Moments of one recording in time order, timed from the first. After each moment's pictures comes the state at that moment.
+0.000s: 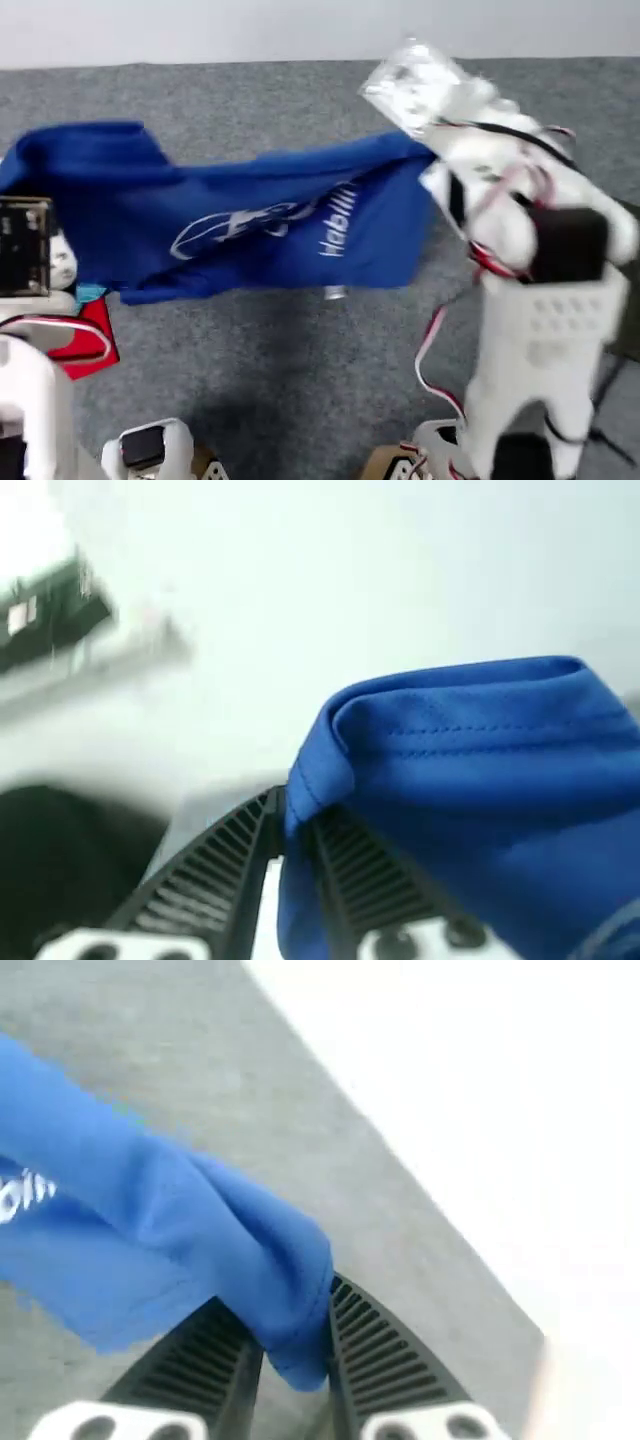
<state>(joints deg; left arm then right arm) -17.1 -53.7 -3.4 77.8 -16.8 -3.7 -22.8 -25.1 88.4 45.7</state>
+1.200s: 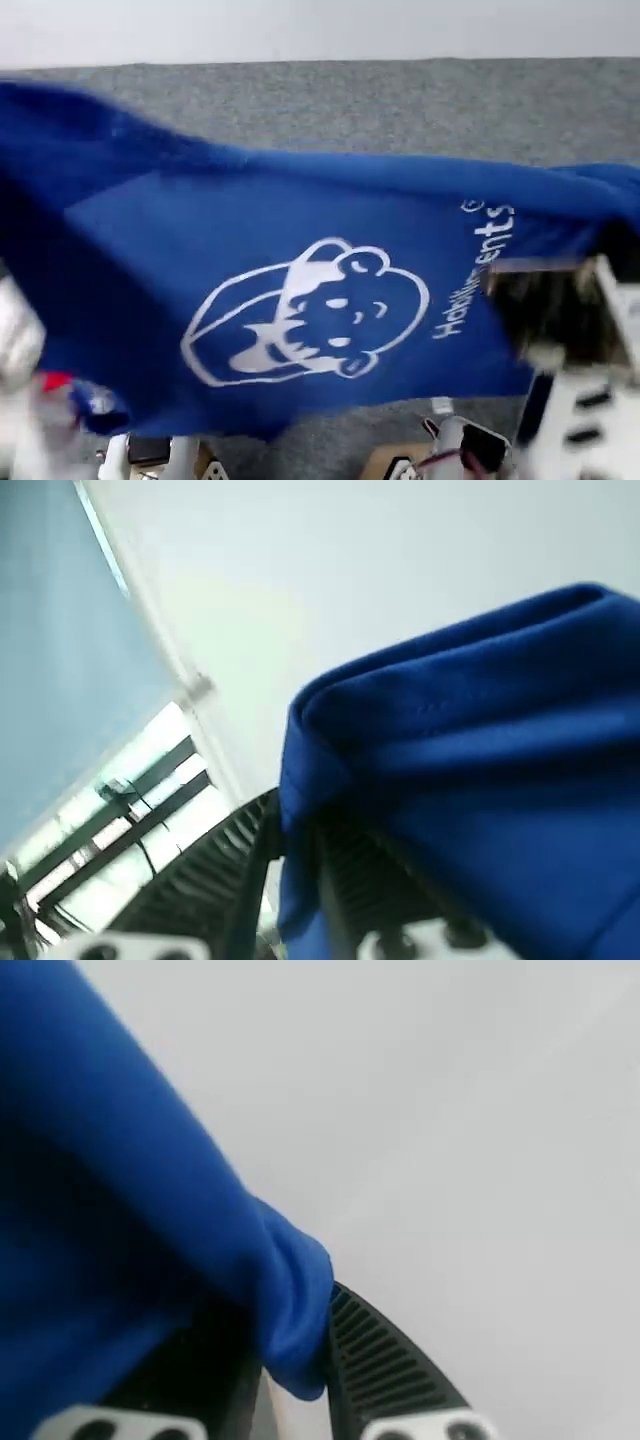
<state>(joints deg) -12.0 -53.1 -17.9 55.8 -29.8 22.4 -50.3 -23.4 82.0 45.5</state>
